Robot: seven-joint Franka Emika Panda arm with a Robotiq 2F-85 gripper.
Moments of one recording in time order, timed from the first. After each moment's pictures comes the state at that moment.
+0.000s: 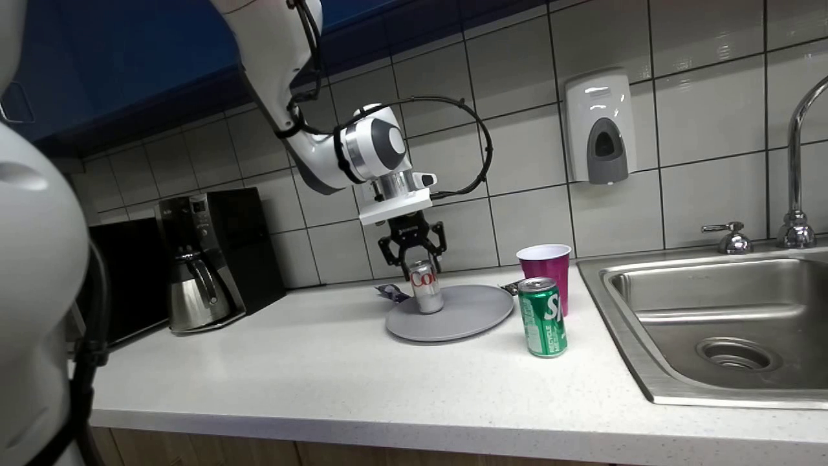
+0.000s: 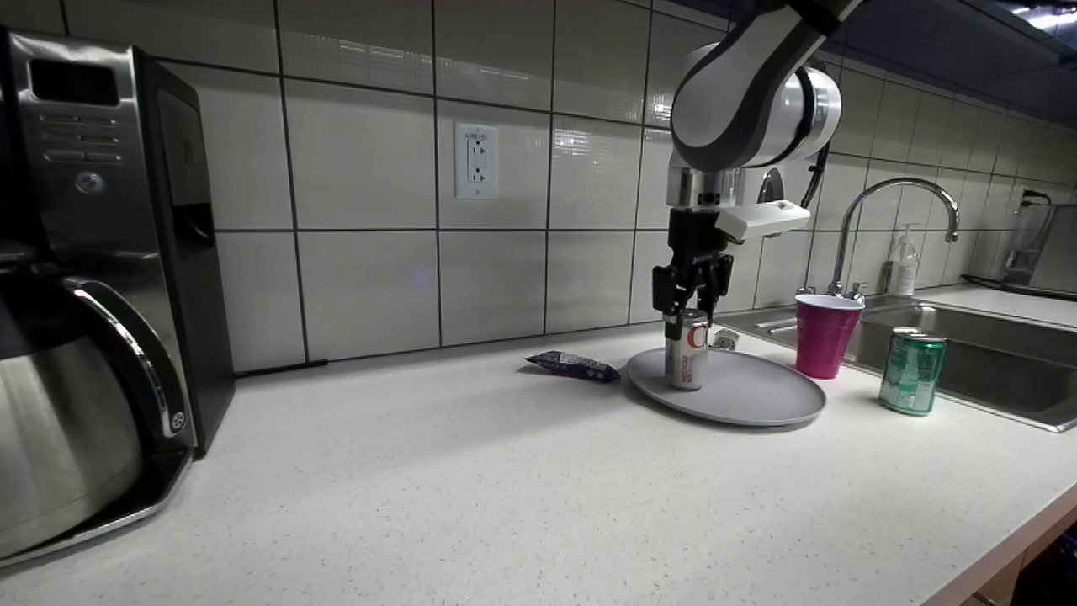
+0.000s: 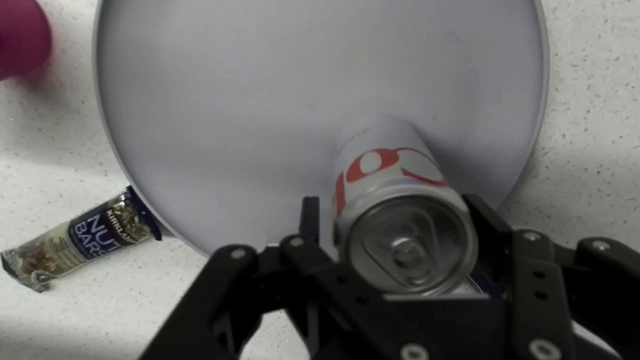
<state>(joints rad) 0.00 0.35 -0.02 -2.00 -0.14 2.44 -0.14</state>
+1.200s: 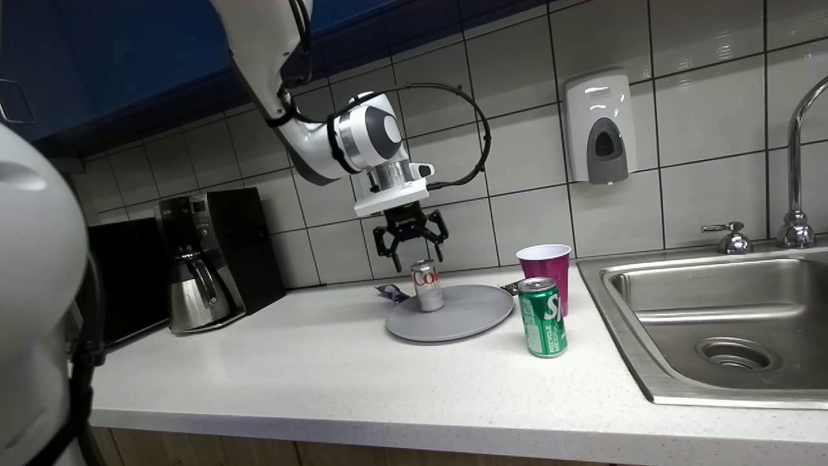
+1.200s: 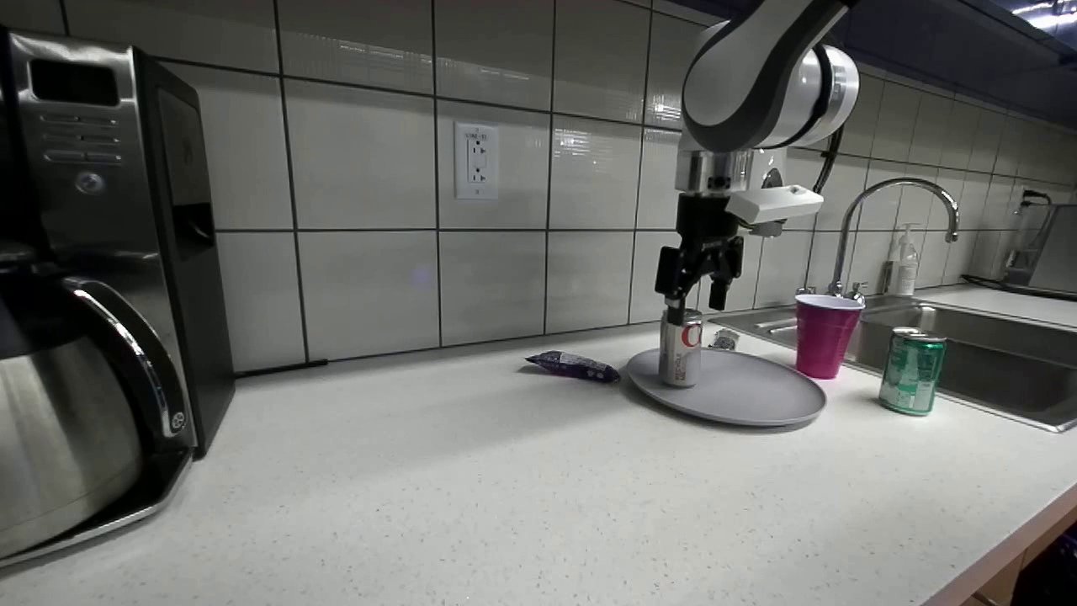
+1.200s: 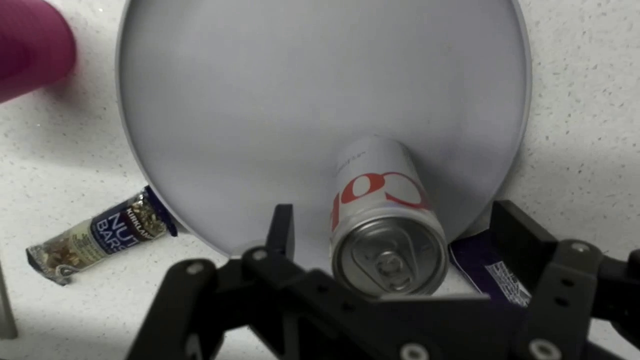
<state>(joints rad) 0.00 0.28 -0.01 -2.05 -0.14 2.43 -0.14</state>
